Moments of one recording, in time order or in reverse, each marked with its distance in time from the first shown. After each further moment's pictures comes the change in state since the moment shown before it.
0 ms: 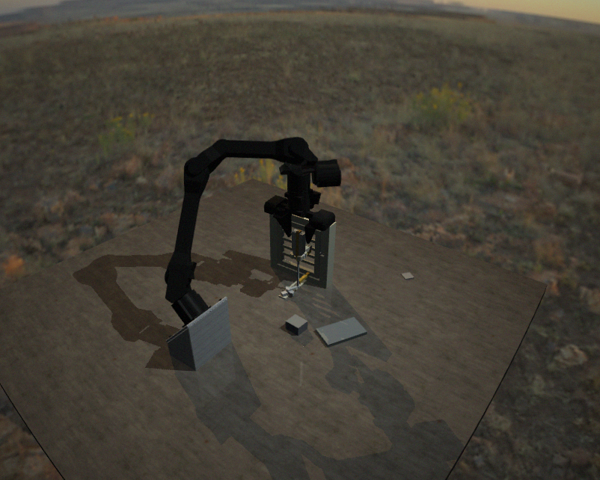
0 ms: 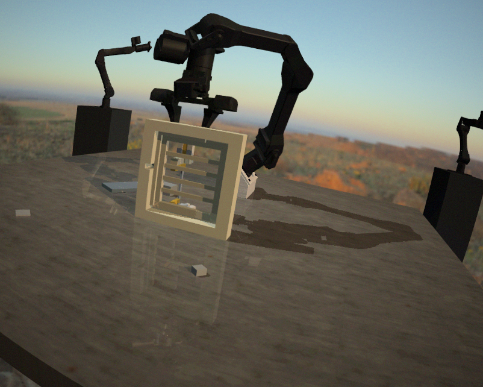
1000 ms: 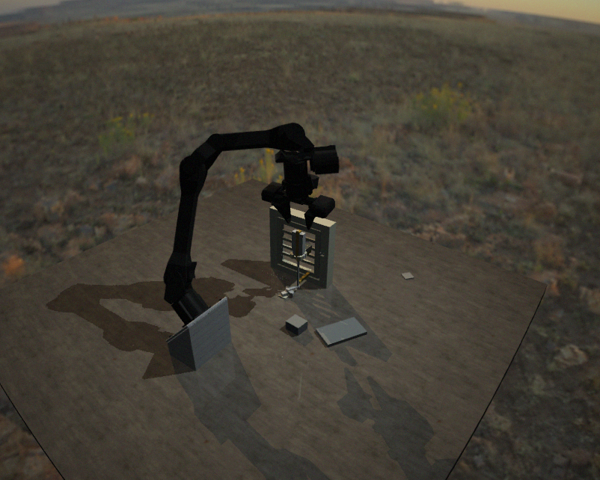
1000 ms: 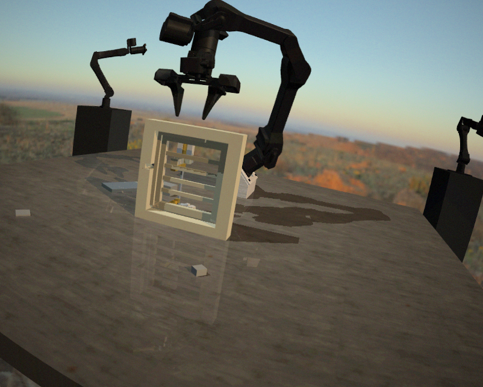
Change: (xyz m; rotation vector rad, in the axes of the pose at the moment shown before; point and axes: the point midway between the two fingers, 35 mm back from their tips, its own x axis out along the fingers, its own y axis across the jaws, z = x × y) arm -0.046 -0.003 -0.006 -0.035 -0.111 0.013
